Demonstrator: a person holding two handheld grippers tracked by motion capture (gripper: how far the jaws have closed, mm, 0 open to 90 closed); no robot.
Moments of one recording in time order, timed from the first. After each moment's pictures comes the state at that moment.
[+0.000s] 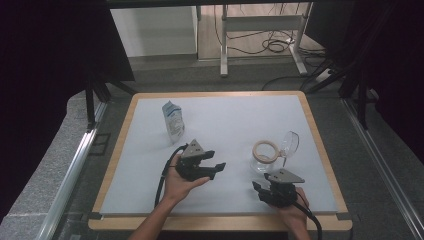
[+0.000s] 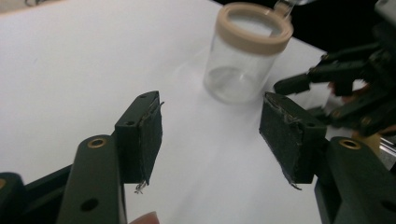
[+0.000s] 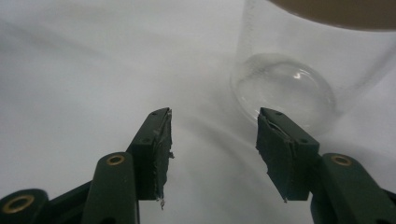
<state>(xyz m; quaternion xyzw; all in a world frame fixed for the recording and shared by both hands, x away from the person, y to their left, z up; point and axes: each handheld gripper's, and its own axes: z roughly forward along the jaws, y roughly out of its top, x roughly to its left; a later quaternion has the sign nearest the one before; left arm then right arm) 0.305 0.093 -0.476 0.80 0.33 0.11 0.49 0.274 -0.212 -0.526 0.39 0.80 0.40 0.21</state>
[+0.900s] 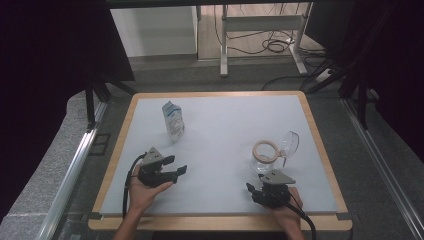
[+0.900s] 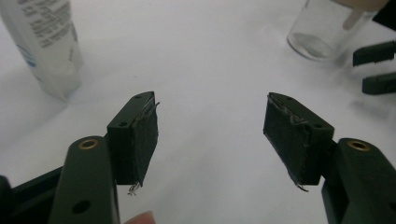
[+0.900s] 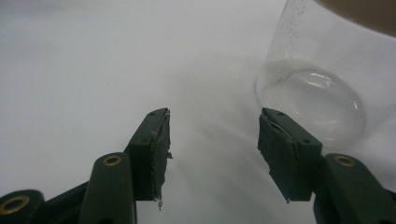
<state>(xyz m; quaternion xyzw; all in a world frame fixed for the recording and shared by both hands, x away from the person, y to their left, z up) 0.290 0.190 -0.502 0.76 0.42 0.15 0.47 0.272 -0.194 -0.529 0.38 0.81 0.38 0.22</state>
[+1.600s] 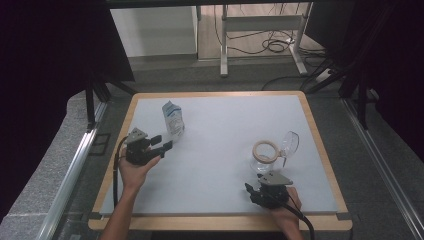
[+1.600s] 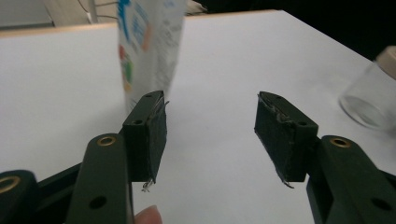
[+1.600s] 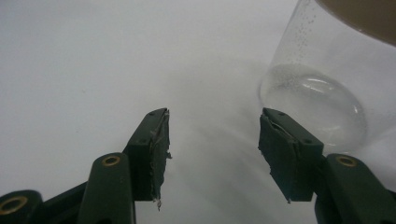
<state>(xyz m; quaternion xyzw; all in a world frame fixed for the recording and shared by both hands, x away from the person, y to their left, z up) 0.339 0.229 -0.480 0.71 0.47 0.19 0.49 0.269 -0.188 -0.528 0.37 0.82 0.38 0.23</state>
